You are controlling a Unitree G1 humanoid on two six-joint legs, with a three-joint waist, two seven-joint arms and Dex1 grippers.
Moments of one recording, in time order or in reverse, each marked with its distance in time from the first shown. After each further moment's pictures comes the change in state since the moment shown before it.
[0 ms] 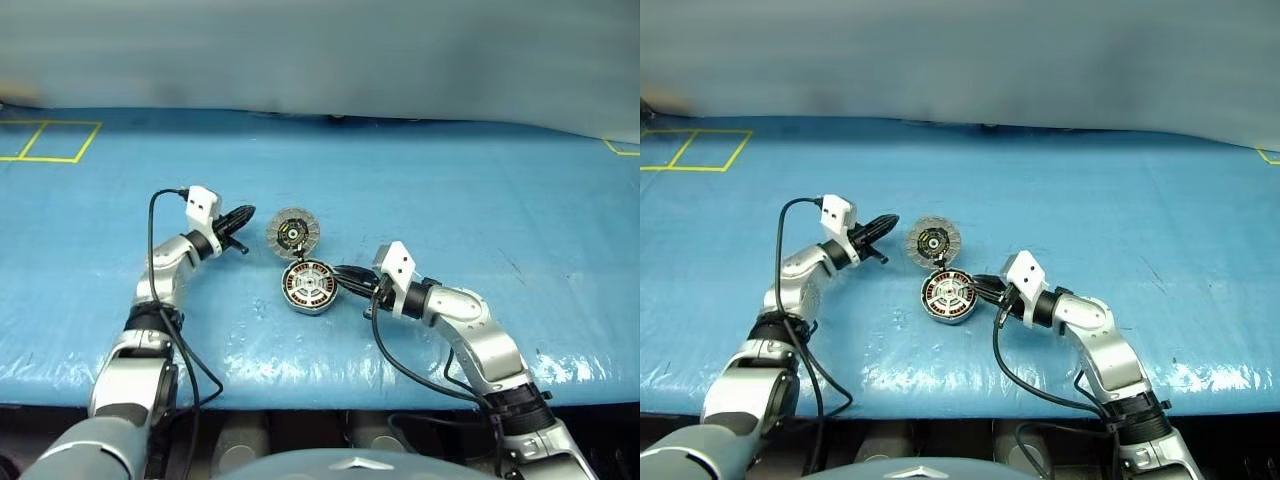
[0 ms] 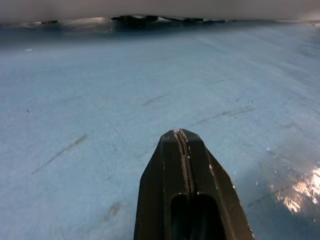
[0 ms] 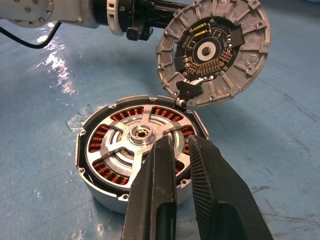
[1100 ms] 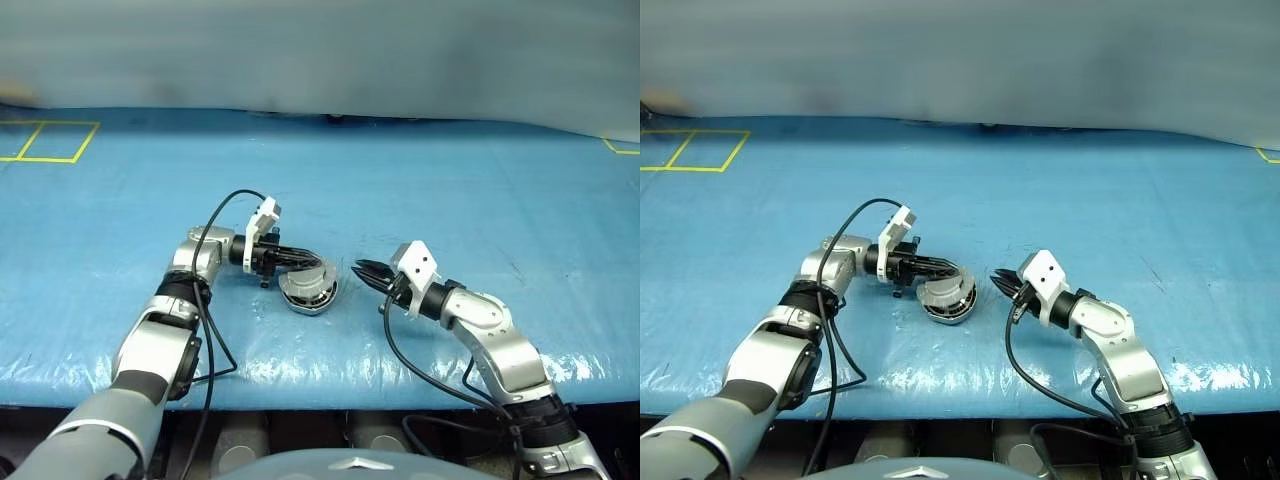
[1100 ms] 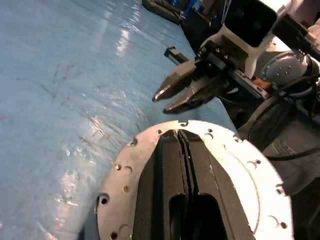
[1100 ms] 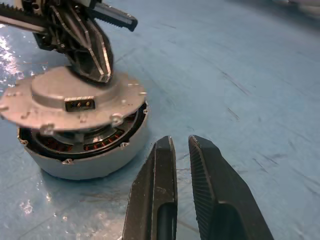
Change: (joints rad) left arm -0.087 -0.041 -0.231 -0.051 0.068 0.343 -0.775; right arm 0.048 -0.059 -0.063 -0.054 -0.028 0.018 -0.115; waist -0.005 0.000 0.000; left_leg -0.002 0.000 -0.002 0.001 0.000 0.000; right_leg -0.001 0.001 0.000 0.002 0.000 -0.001
